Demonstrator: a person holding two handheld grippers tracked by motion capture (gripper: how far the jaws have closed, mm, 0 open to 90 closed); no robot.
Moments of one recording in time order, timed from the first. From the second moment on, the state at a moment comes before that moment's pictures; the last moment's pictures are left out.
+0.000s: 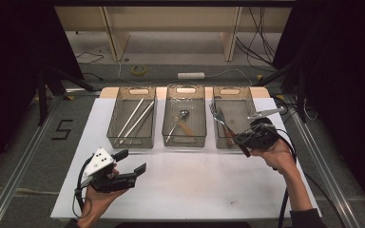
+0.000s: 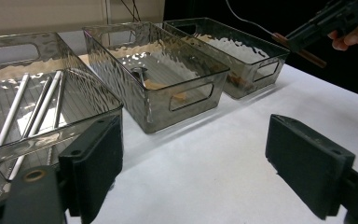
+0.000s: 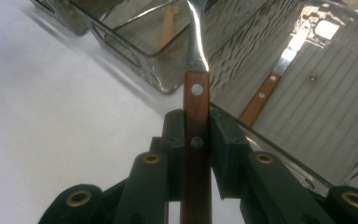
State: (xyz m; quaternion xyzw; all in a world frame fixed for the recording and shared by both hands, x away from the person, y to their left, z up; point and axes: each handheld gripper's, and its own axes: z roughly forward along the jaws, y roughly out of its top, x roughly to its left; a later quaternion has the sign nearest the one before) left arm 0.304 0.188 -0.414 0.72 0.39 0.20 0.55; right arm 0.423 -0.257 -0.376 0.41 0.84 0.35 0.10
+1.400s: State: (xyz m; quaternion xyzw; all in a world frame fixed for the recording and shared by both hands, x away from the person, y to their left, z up) left arm 0.304 0.188 -0.414 0.72 0.39 0.20 0.55; right arm 0.492 -0.246 -0.366 0.47 0.81 0.33 0.13
